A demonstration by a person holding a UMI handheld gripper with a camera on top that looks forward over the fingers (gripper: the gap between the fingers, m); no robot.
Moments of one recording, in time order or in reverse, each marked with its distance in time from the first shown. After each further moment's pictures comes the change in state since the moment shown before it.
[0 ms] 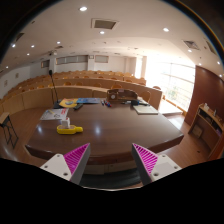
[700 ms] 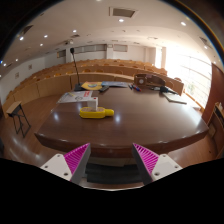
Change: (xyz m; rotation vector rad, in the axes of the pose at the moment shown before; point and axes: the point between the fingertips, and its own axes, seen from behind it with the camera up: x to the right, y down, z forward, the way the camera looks) arm -0.142 0.083 0.069 -0.120 -0.204 -0.050
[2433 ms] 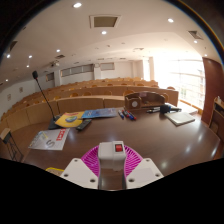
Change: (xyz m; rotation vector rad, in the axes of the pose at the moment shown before) arm 0.080 -0.195 0.243 0.228 0.066 0.135
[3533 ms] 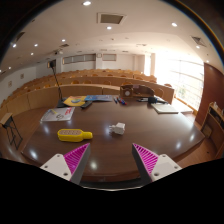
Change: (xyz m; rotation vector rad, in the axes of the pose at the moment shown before) arm 0.028 0.067 -0.207 -0.110 0.032 -0.092
